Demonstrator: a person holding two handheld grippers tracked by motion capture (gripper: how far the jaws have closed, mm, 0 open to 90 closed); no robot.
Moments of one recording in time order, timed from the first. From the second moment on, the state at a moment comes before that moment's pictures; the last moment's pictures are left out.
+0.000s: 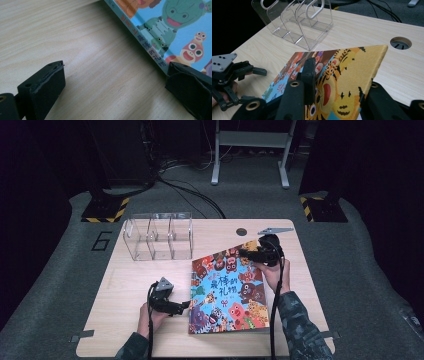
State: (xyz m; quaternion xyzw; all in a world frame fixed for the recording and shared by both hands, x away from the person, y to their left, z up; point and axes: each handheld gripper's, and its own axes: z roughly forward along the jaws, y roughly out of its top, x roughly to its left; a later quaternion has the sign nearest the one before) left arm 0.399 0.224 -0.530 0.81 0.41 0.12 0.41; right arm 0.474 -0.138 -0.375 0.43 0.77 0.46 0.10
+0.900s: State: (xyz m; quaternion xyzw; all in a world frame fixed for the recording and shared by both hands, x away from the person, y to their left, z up) left arm 0.419 0.218 -0.492 0.79 0.41 0.03 0.45; right arm 0.448 -0.139 -0.374 0.37 0.77 0.50 0.15
